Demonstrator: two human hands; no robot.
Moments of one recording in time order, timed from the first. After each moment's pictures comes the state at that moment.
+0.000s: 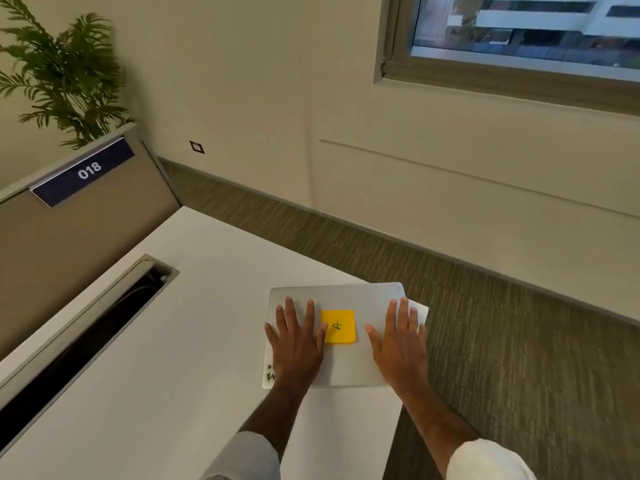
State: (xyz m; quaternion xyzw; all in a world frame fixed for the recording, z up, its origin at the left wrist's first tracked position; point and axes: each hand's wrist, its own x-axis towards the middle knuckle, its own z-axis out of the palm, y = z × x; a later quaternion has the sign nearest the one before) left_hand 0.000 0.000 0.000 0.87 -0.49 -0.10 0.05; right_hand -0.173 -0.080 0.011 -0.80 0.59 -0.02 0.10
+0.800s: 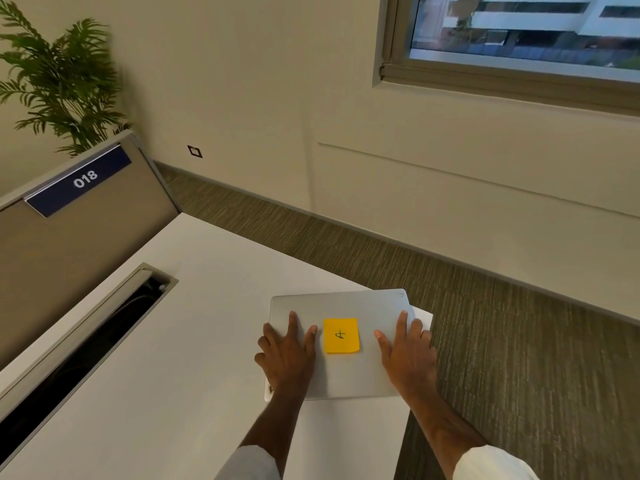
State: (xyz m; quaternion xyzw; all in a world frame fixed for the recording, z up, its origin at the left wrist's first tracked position) left_hand 0.018 -0.003 -0.001 0.93 -0.34 -0.14 0.07; right_hand -0.176 -0.097 -0.006 -0.76 0.64 0.00 0.09
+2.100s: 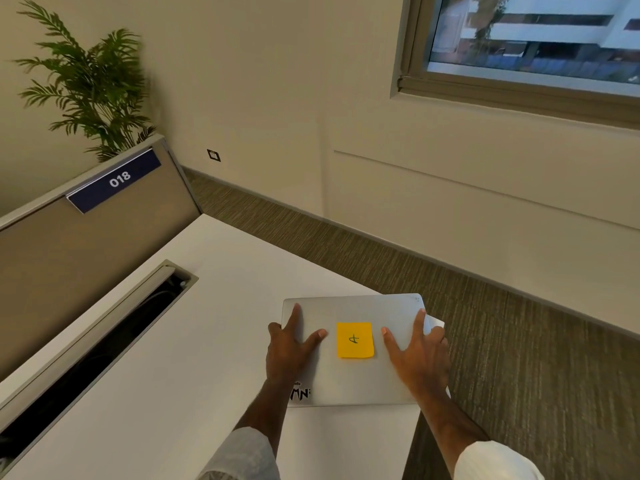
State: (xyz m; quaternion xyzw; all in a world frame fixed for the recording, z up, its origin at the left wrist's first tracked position) left_hand 0.058 0.011 0.003 0.86 -0.33 -0.29 0.28; right_hand -0.173 -0.097 0.000 -0.71 0.68 -0.13 0.14
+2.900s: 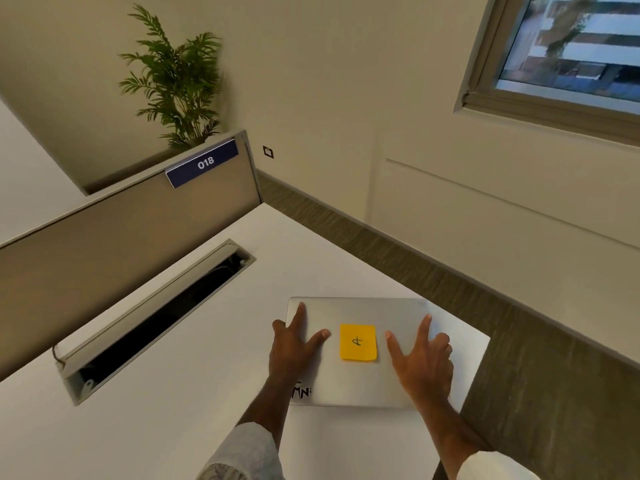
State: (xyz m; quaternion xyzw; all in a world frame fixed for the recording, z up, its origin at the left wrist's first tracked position) left_hand 0.096 0.086 0.023 0.87 -0.30 -0.25 0.29; right_hand -0.122 -0.046 0.016 -0.75 0.63 -0.13 0.15
